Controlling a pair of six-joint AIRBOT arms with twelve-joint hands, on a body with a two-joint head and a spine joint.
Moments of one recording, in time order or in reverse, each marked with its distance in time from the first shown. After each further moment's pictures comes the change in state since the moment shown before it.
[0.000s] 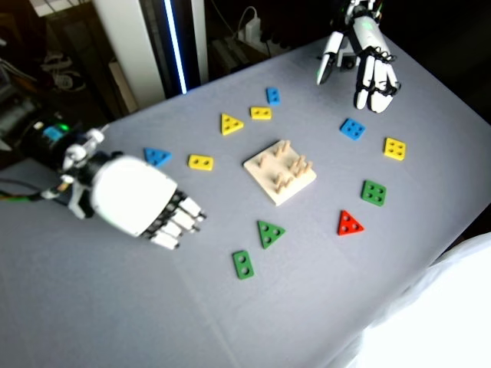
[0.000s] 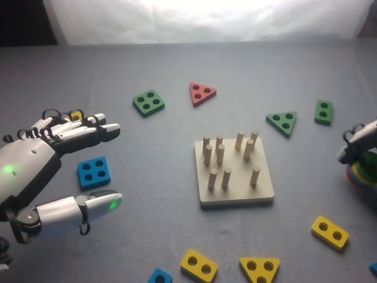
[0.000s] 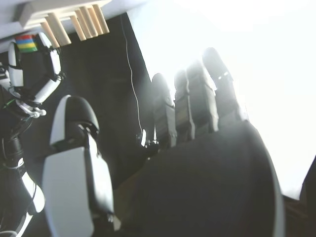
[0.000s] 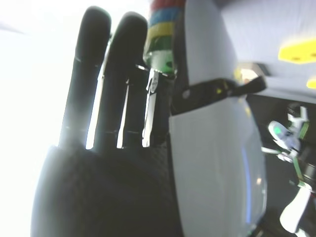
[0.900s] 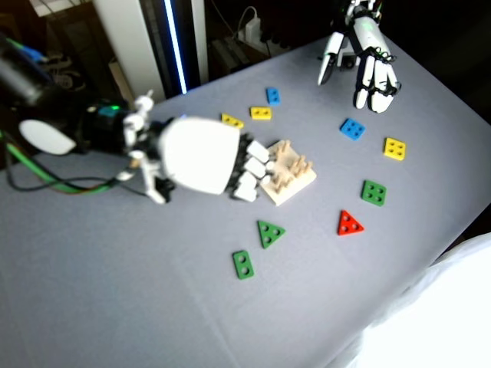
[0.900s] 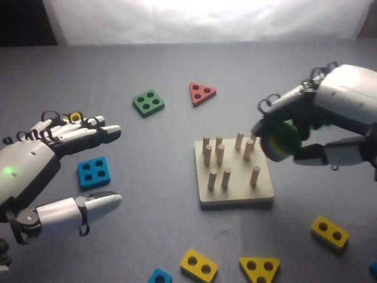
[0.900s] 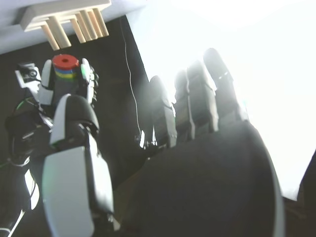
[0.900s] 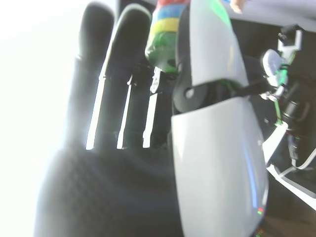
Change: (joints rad) left arm 0.005 -0.006 0.008 -0.001 0.002 -0.003; right arm 0.276 -0.144 0.102 -0.377 0.043 0.272
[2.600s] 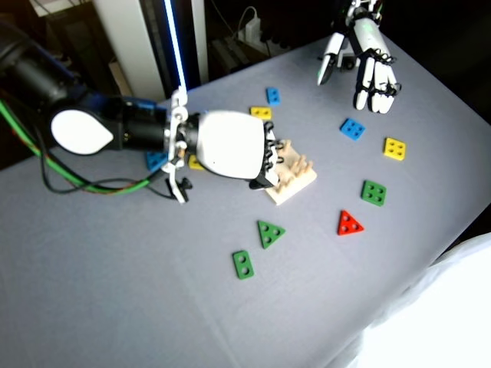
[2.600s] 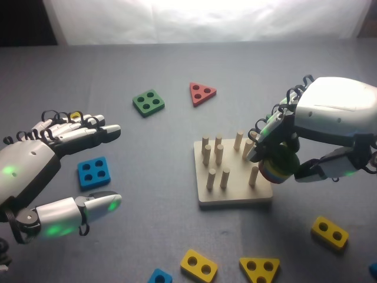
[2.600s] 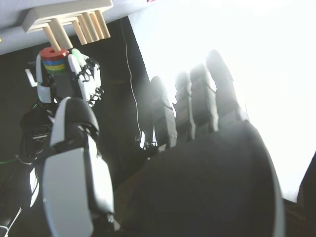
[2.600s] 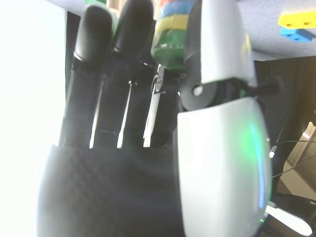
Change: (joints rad) left arm 0.000 -0.001 0.006 0.004 0.006 -0.008; right arm 0.069 -0.004 0.018 -0.272 -0.151 0.113
